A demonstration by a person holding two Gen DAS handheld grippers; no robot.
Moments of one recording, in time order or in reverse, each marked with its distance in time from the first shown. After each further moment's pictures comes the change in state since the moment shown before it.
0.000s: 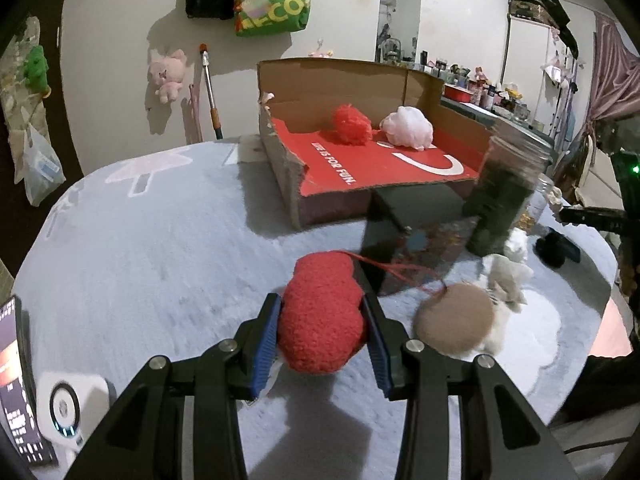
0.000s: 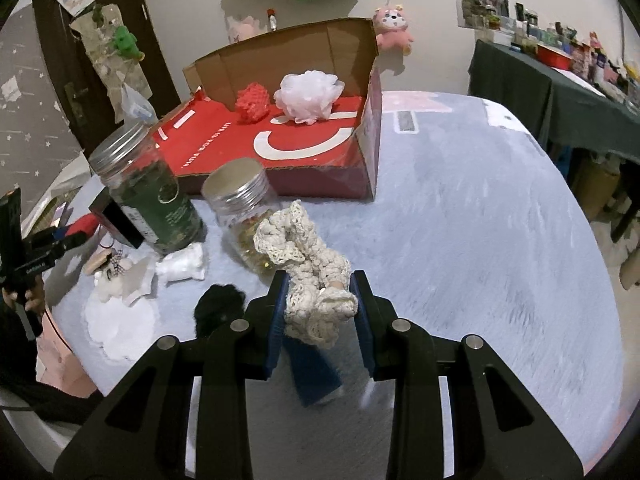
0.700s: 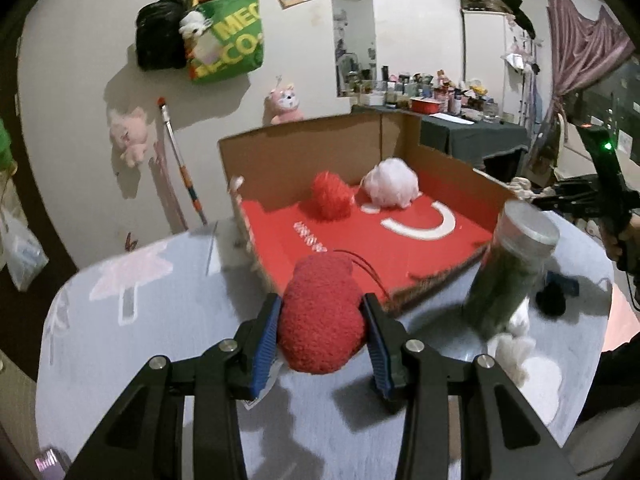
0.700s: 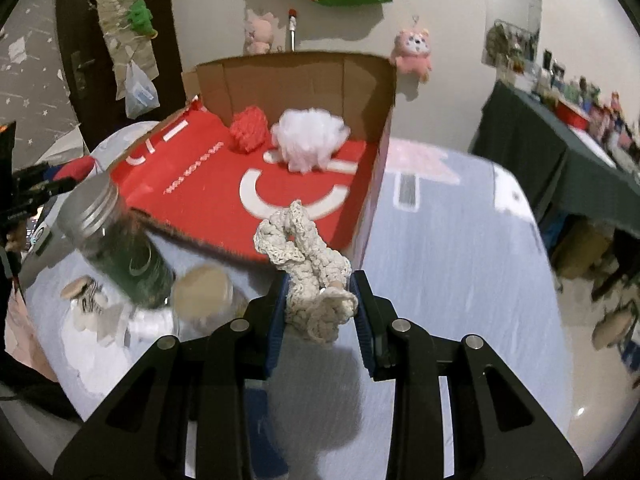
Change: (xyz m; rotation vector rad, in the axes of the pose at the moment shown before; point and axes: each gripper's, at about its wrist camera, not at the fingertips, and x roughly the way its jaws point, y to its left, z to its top) left arm 0.011 -0.006 0.105 0.179 -0.084 -0.064; right arm 0.013 0.007 0.084 -0.180 -0.024 -0.038
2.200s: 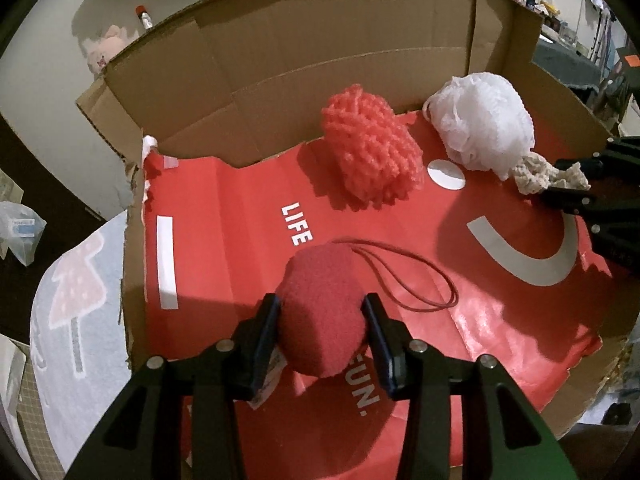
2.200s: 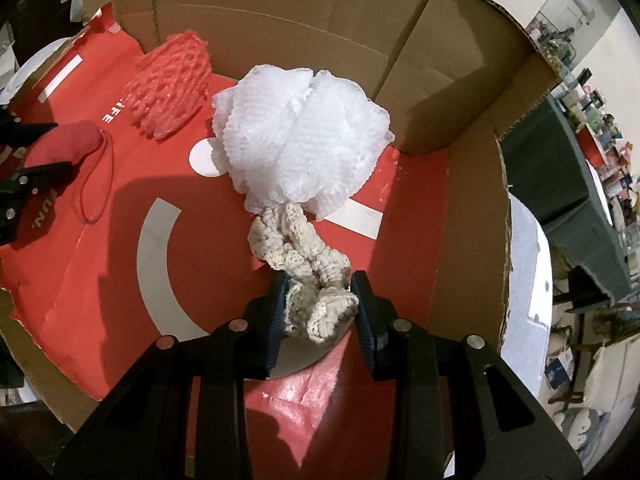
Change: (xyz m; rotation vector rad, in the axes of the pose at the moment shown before) left arm 0.205 -0.010 0.068 -0.049 0.480 0.148; right arm 0.187 0.020 0.098 -0.151 0.388 -0.215
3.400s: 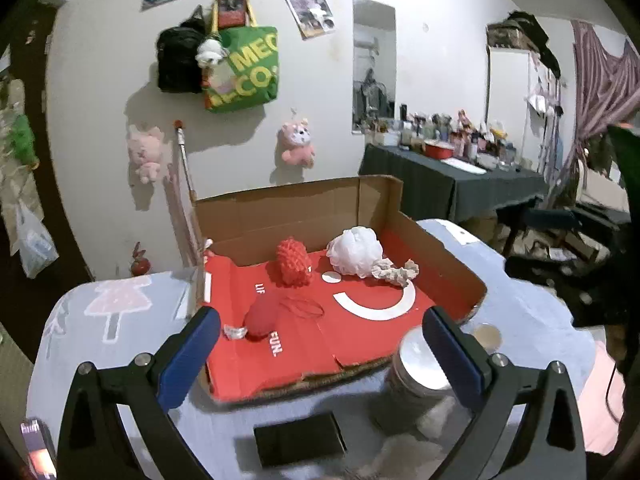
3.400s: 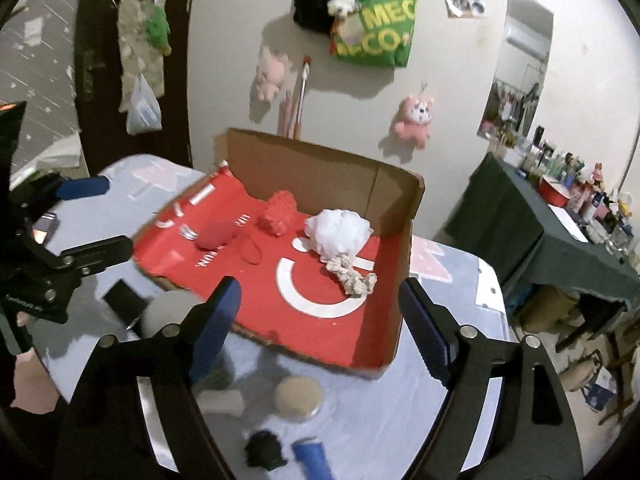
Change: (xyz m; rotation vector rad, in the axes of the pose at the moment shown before) left arm -0.206 -0.049 -0.117 -0.112 -0.577 -0.097; right arm -0.236 0.033 -0.134 0.096 -0.547 0.071
